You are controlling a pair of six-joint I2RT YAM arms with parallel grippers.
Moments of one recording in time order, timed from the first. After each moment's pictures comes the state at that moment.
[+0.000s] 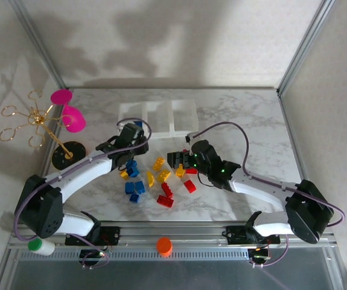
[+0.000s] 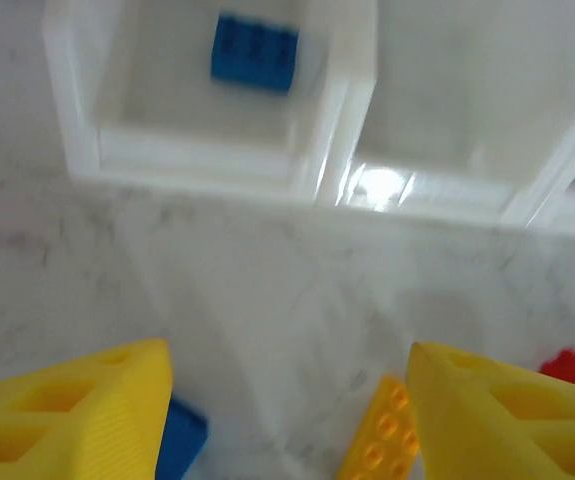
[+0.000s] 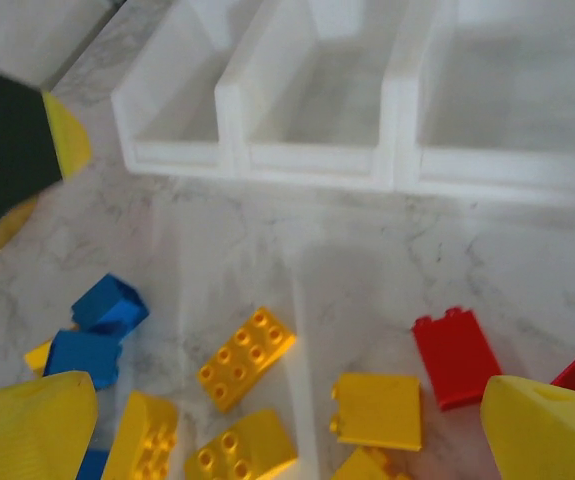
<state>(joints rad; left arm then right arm) -0.53 1.36 0.88 -0.41 -0.31 -0.68 0.86 1.30 0.71 0.04 0.09 0.51</state>
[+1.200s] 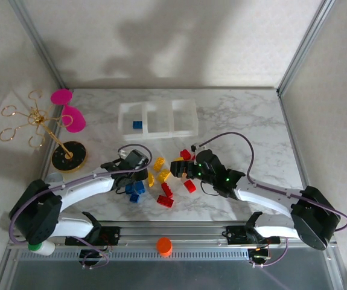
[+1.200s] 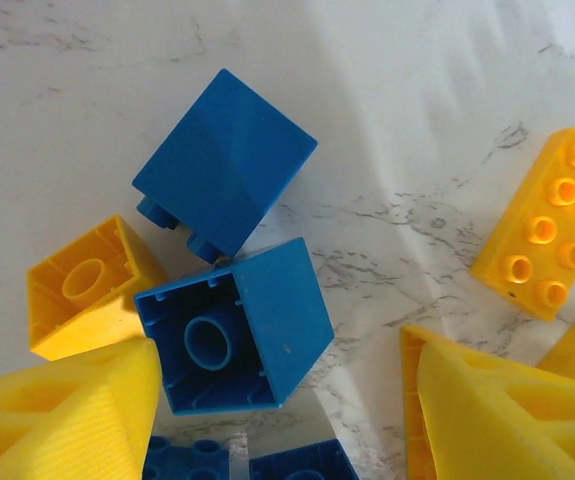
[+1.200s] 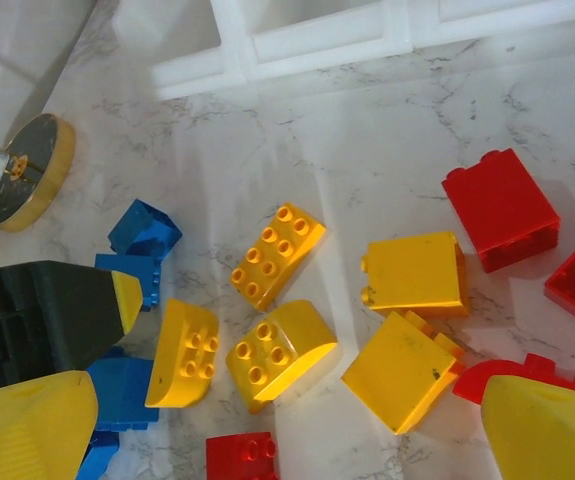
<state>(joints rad) -0.67 1.32 0.65 -0.44 -0.31 -0.87 0.89 1.21 0.58 0.05 0.05 0.69</state>
